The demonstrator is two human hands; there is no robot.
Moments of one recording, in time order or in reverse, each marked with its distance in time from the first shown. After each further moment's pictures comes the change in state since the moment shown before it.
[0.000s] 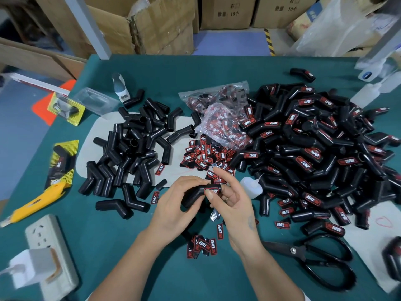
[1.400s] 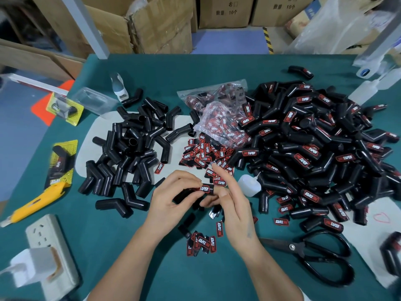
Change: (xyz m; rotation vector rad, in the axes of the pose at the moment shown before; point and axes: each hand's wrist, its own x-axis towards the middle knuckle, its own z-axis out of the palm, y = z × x) left_hand 0.011 -0.004 -0.010 -0.092 -0.028 -0.037; right_hand -0.005 0.006 -0.006 -0.217 -0.062 -0.158
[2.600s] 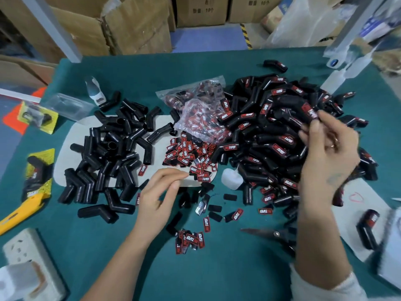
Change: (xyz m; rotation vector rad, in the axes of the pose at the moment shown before) left_hand -0.004 -0.006 0.011 0.026 0.008 -0.106; right_hand 0.046 -0.074 -0.145 -0.211 0.895 -0.376
